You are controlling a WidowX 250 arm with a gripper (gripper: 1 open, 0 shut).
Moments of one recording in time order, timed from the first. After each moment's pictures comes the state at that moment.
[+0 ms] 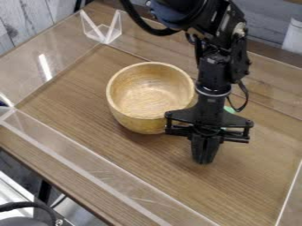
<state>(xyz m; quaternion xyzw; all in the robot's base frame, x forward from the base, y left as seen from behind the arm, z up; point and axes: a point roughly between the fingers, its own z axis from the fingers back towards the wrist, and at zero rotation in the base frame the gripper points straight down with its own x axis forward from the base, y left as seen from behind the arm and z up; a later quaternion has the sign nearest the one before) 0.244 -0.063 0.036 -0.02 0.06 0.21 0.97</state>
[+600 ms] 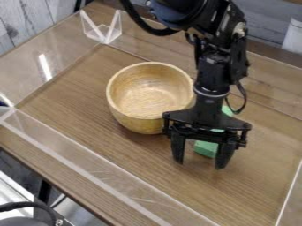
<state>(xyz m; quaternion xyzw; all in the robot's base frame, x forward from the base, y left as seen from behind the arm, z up) 0.239 -0.062 0.037 -0.01 0.08 0.20 0.98</state>
